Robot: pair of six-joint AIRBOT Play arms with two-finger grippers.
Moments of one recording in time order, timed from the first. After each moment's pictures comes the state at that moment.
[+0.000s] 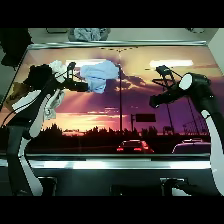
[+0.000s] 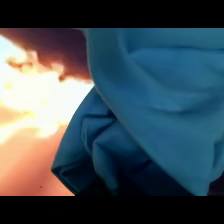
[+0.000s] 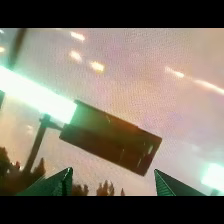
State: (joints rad) left arm -0.11 -2.15 2.00 1.07 -0.94 -1.30; right arm 0.06 -1.40 1.36 -1.37 1.18 1.19
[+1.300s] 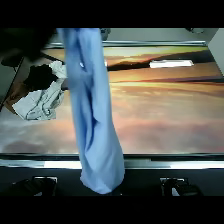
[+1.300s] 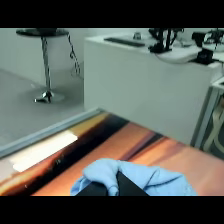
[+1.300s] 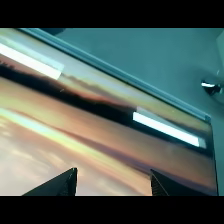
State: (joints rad) left arm -0.51 -1.12 1.78 1.08 -0.87 -1.24; right arm 0.06 -0.69 1.61 -1.58 1.26 1.13
